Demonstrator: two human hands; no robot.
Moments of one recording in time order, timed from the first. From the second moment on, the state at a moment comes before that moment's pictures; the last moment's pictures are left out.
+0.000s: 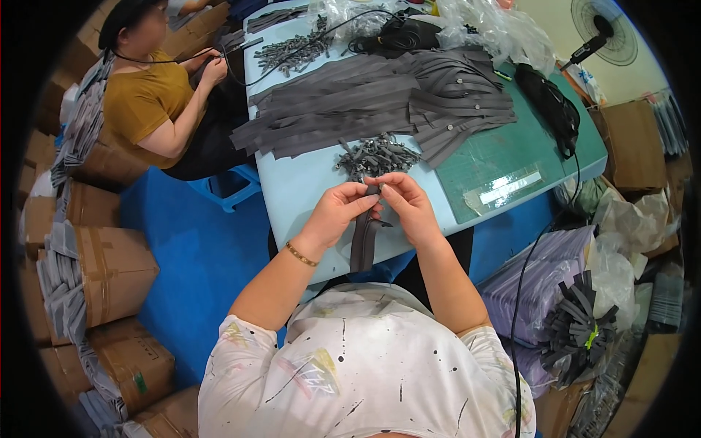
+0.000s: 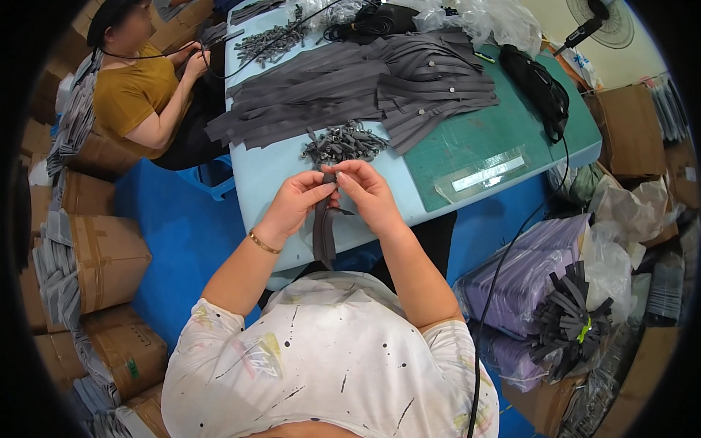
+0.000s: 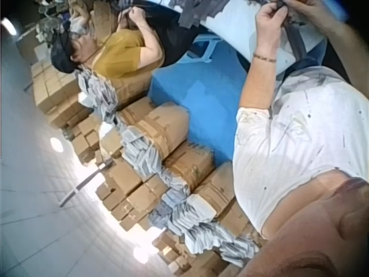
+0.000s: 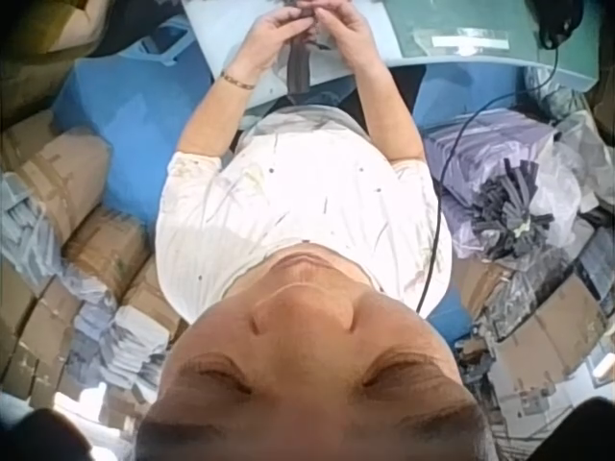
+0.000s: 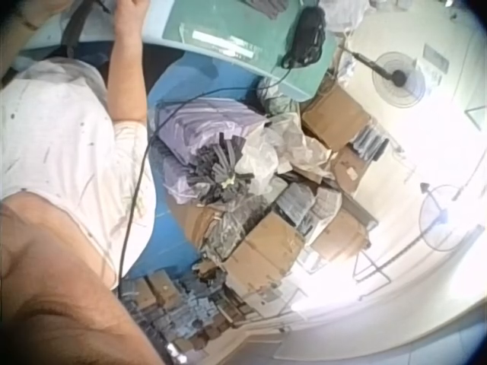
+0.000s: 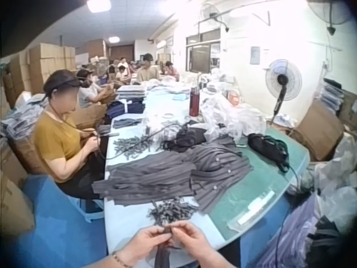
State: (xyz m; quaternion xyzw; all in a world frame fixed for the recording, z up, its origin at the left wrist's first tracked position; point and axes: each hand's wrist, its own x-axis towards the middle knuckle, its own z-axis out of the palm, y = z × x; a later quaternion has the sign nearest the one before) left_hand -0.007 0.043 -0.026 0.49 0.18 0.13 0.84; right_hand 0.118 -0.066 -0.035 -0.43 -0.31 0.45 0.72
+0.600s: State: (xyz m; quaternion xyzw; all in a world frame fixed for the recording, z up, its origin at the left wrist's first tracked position) left_hand -0.006 0.042 -0.032 0.50 0.20 0.19 0.82; right_hand 0.117 -0.067 -0.033 -0.49 -0.30 0.42 0.70
